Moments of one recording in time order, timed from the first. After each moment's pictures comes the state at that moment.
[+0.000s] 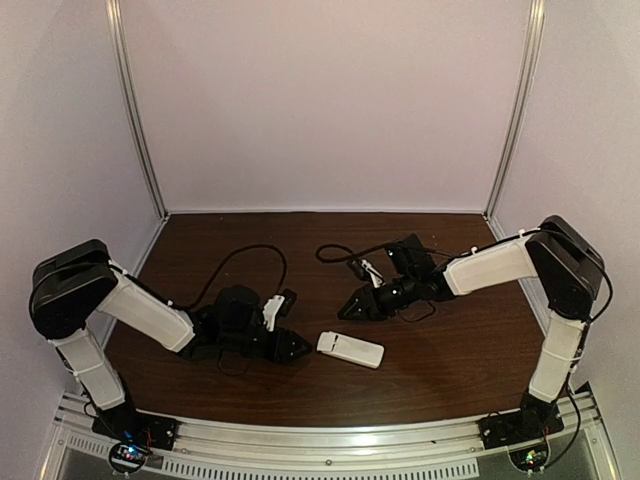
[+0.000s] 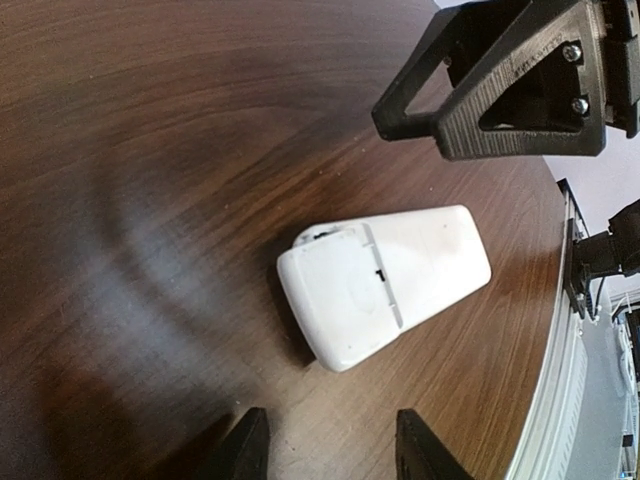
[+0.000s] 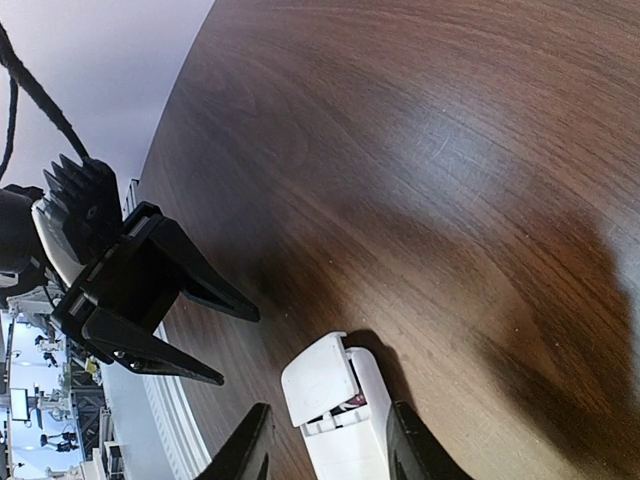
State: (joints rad) left arm -0.91 1.70 0.56 0.55 0.31 -0.56; right arm 0.68 1.84 1.00 0.06 -0.69 0.48
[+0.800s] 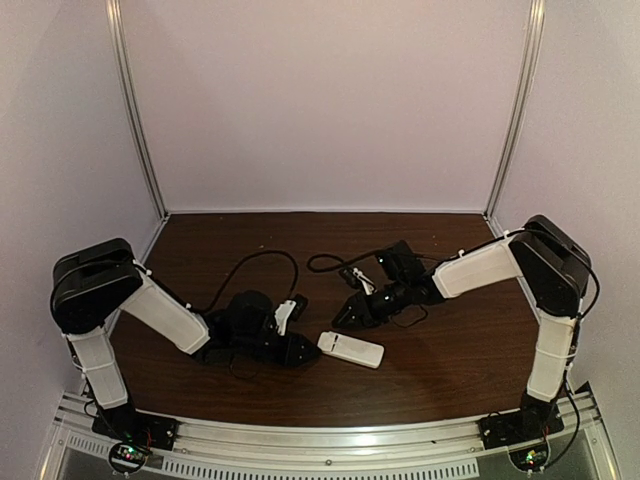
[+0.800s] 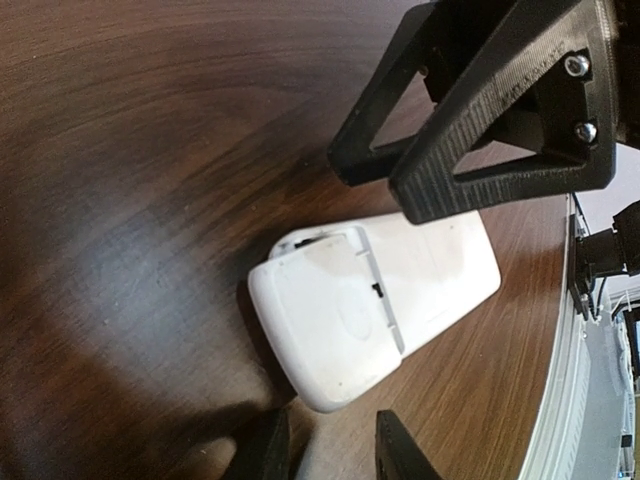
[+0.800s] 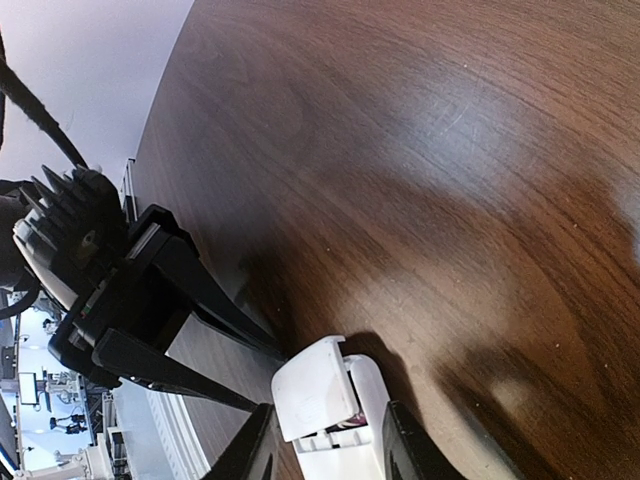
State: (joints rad) left arm -0.95 1.83 0.62 0.62 0.31 -0.59; right arm 0.70 1.92 1.03 0.06 -0.71 0.47
